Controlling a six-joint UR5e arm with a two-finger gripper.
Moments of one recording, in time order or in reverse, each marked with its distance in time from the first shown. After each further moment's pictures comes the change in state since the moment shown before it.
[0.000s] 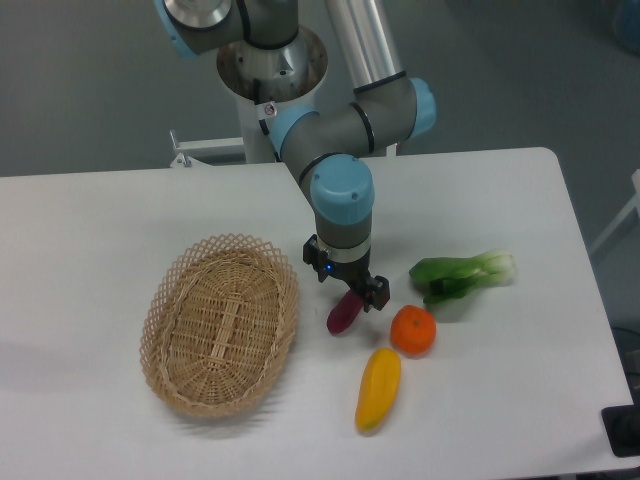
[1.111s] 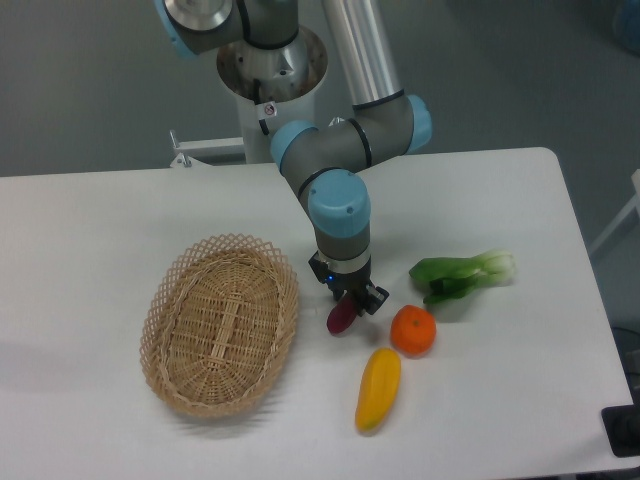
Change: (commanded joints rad) arm -0.005 -0.029 0.005 0.060 0.005 0.000
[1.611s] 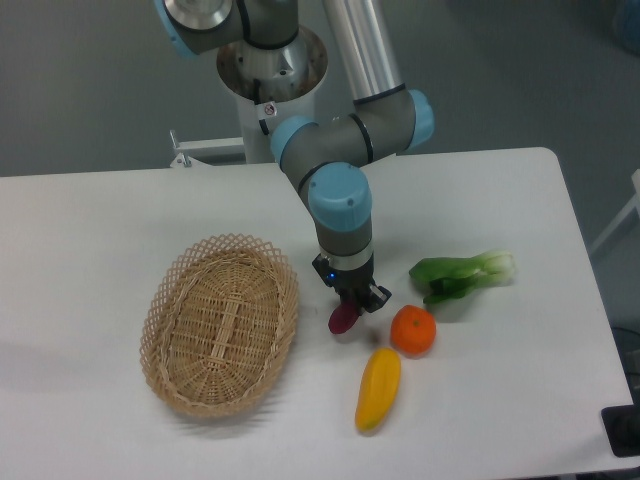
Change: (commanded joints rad) arm 0.005 0.083 0.037 -0.012 -0.014 0.003
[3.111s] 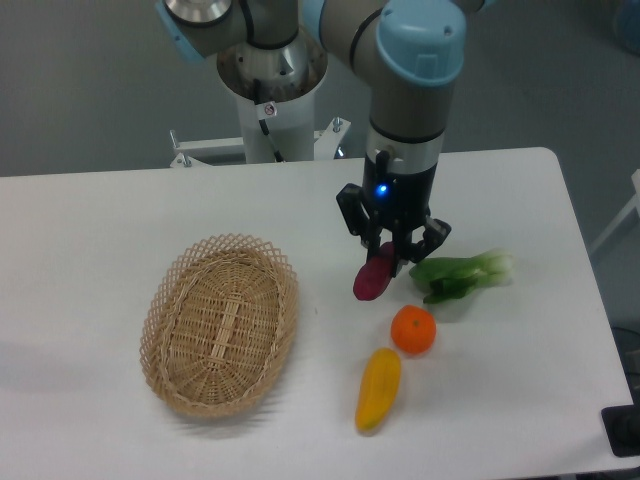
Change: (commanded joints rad) arm 0.120 0.147 0.410 -0.581 -0.216 0.027
